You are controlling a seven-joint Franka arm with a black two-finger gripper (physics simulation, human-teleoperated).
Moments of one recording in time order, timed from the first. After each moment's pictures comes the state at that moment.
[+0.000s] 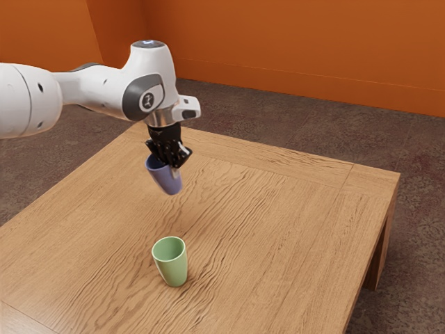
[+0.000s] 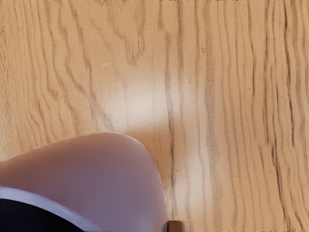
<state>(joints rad) -0.24 0.26 0.20 -1.73 -0.02 2.00 0.05</state>
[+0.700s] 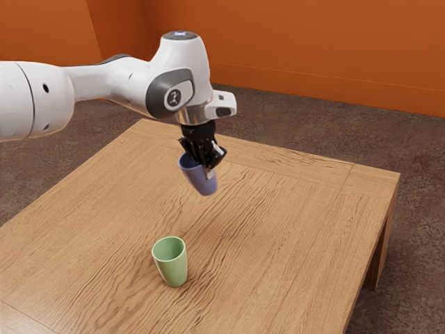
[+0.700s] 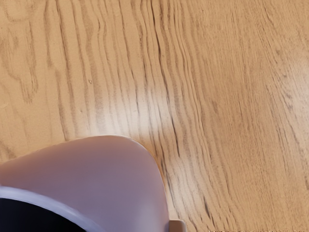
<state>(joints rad) -0.25 0.25 0.04 -1.68 0.00 1.98 0.01</state>
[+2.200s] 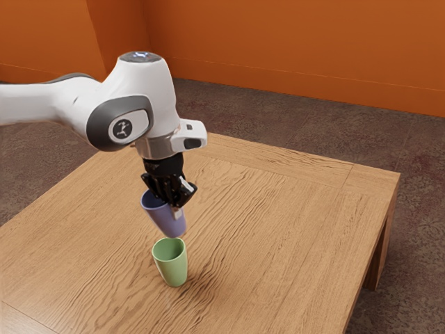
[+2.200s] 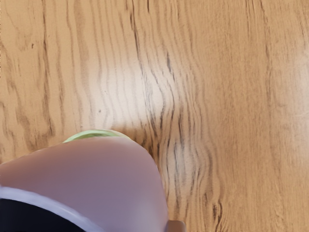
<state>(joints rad) -0.33 -0.16 0.03 -2.15 0.00 1.97 -0.20</state>
